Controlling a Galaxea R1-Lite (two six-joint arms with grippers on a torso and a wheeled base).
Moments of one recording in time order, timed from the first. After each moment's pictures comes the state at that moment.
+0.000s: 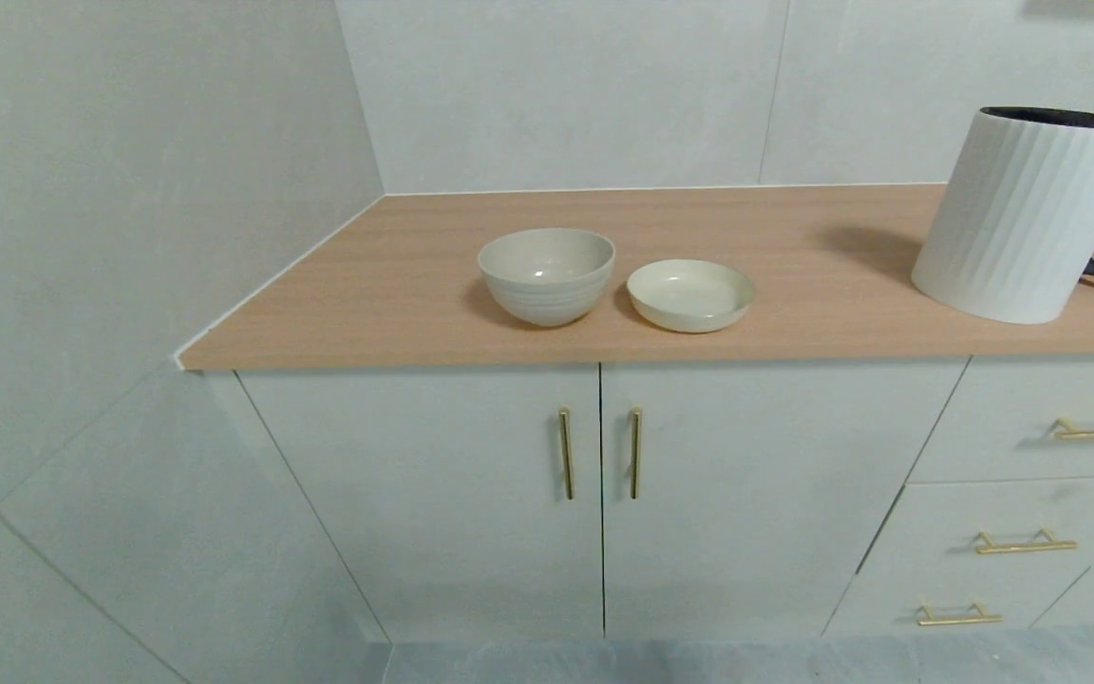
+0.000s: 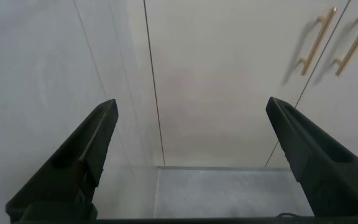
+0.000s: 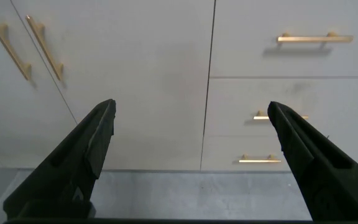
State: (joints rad) left arm -0.01 0.00 0.00 0.00 0.03 0.00; right arm 0.00 0.00 0.00 0.00 0.02 0.00
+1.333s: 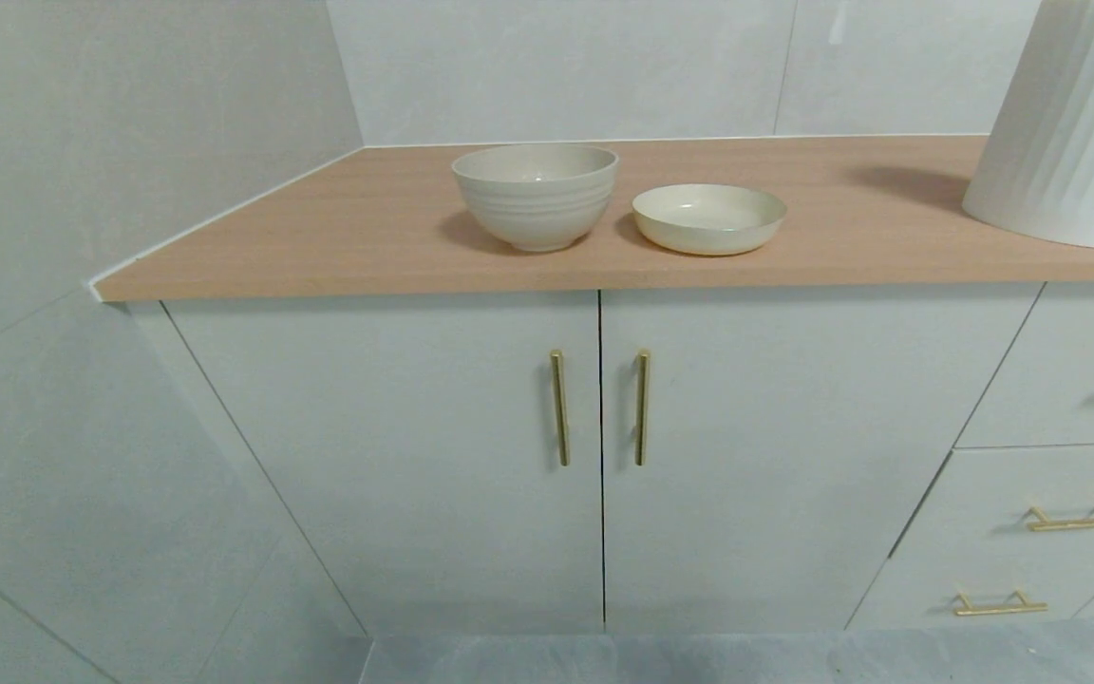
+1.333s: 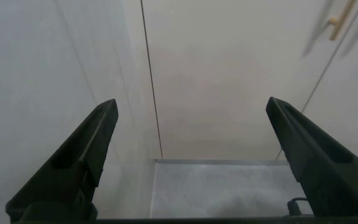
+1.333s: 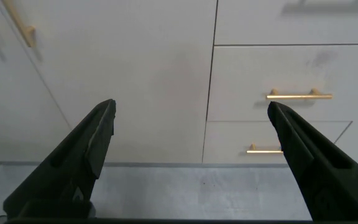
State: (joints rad) left arm -0.01 0.00 0.00 0.00 0.03 0.00; right arm 0.00 0.00 0.00 0.00 0.02 0.00
